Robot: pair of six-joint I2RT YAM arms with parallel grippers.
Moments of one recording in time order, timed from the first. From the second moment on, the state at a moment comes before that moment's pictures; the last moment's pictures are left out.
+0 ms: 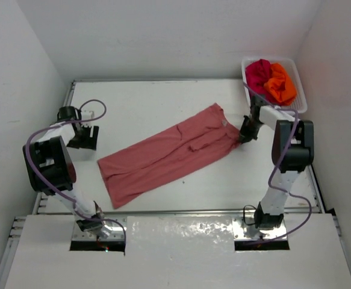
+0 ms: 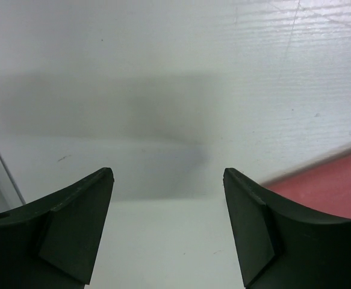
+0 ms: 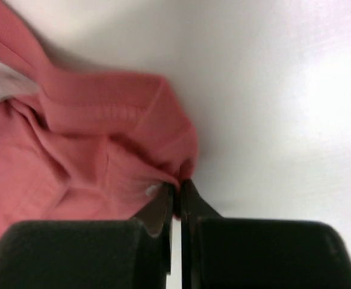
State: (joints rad) left arm 0.31 1.70 1.05 -0.53 0.09 0.37; right arm -0.06 1.92 1.18 -0.58 -0.12 0.37
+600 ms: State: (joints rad) left arm 0.31 1.68 1.08 -0.60 0.12 0.38; right arm 0.09 2.41 1.94 -0.62 -0.06 0.44
